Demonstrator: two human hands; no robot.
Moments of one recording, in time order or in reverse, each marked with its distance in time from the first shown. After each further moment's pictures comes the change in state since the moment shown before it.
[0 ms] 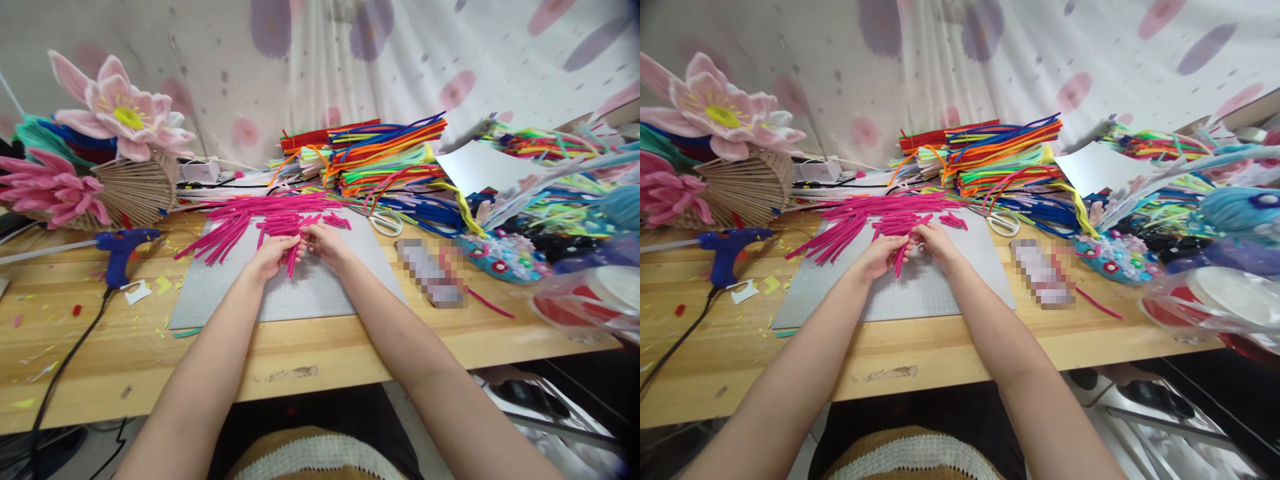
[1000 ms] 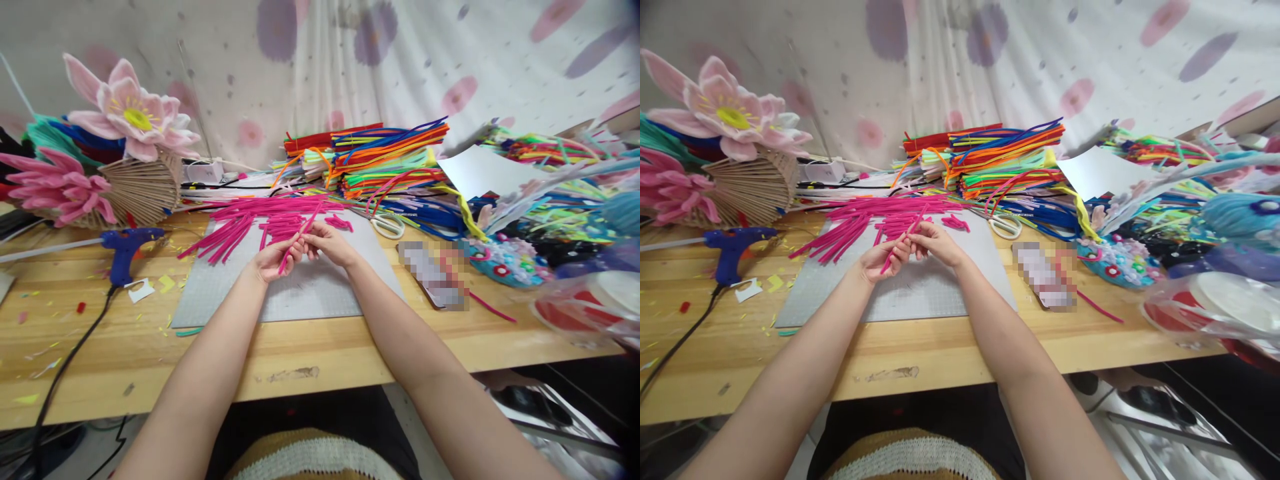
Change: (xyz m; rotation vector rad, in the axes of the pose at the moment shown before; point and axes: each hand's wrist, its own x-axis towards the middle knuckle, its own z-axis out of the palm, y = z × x) left_hand -0.007 0.010 -0.013 -0.405 -0.149 -0.351; right_hand -0.014 -0.010 -0.010 -0.339 -0.370 -0.258
